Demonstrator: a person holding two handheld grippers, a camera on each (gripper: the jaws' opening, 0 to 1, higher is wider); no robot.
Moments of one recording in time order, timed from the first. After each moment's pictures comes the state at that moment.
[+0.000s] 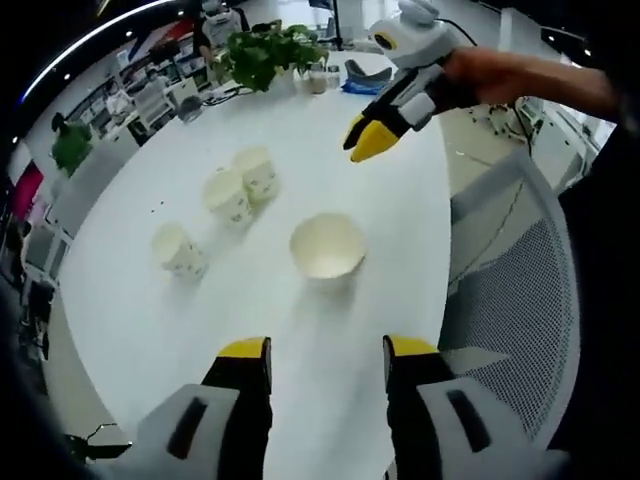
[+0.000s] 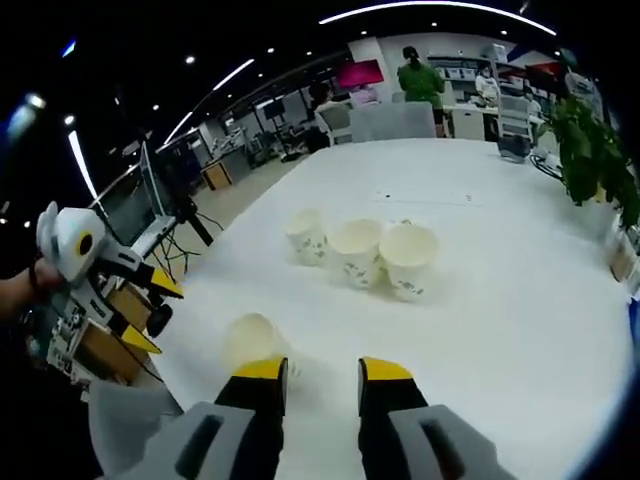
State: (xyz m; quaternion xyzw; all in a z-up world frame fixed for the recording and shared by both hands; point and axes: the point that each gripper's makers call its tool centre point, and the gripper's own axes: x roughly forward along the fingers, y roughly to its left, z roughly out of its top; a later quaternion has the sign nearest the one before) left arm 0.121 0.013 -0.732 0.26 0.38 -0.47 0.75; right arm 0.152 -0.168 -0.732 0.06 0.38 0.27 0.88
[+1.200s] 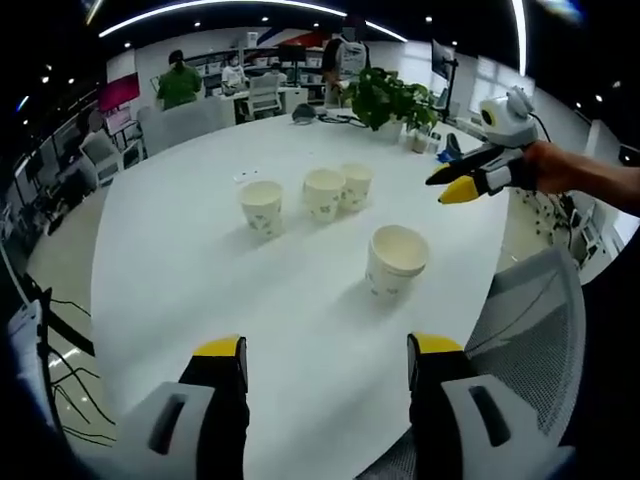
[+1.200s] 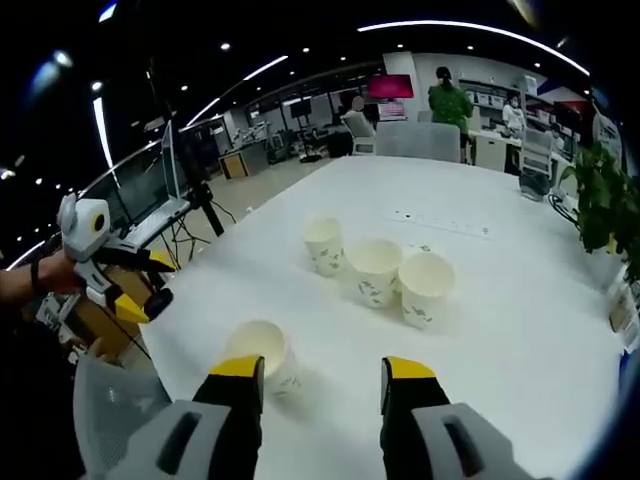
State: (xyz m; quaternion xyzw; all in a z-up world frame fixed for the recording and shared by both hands) left arm 0.122 0.074 -0.724 0.10 0.37 -0.35 0.86; right arm 0.163 -0.155 -0.725 -0.01 0.35 0.31 0.88
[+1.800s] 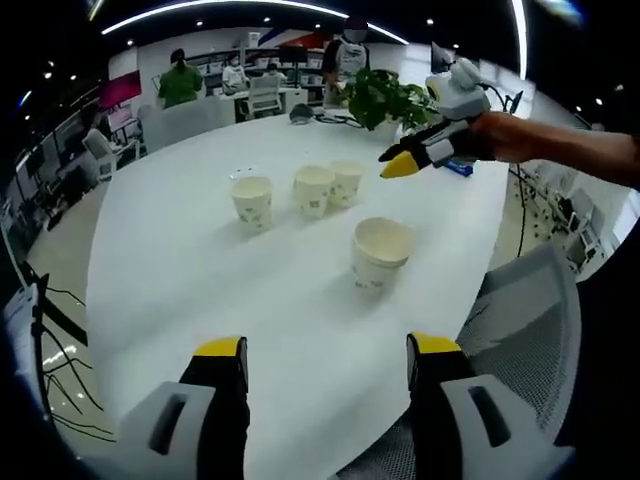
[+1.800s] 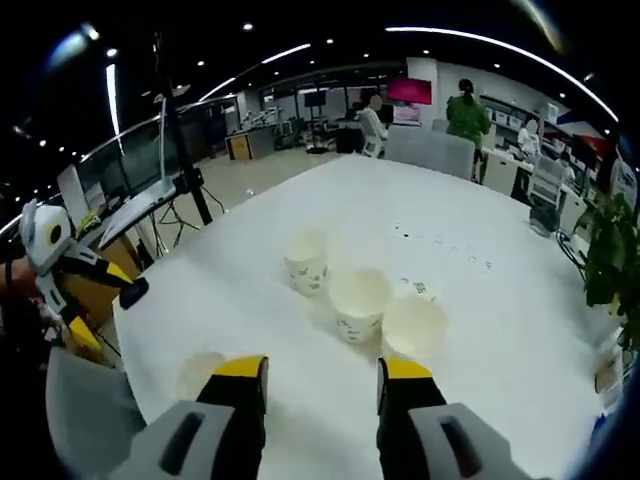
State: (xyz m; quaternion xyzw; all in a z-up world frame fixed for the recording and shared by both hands) left arm 0.104 0.068 -0.728 0.09 0.36 -0.35 0.86; right arm 0.233 -0.146 -0.726 -0.08 0.36 0.31 0.88
